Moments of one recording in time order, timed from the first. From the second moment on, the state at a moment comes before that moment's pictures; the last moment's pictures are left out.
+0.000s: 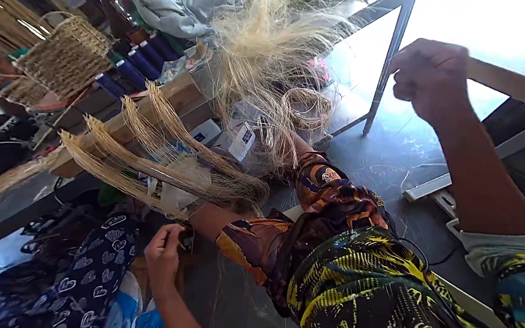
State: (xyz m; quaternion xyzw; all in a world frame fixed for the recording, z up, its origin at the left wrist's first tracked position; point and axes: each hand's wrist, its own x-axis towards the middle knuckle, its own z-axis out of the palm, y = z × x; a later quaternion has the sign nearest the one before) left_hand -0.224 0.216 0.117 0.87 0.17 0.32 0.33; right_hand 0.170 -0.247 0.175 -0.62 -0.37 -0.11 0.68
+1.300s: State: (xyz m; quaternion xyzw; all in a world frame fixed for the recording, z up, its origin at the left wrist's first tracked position) left_hand -0.319 0.166 0.178 0.74 0.16 0.30 0.58; right_hand 0.157 -0.282 0.153 -0.81 -0.36 -0.09 0.45
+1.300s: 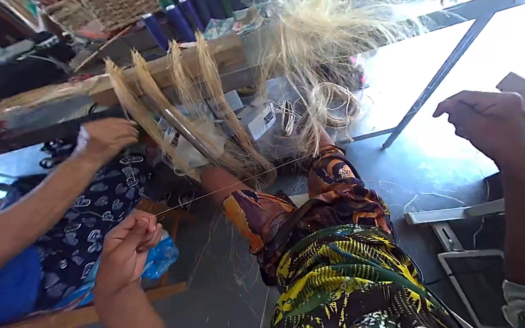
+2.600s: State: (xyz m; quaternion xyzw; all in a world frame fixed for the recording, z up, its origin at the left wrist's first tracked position) left_hand -0.142 0.006 0.134 0.68 0.01 0.36 0.64; right_hand -0.023 -0.125 0.110 -0.36 -0.32 0.39 0.78
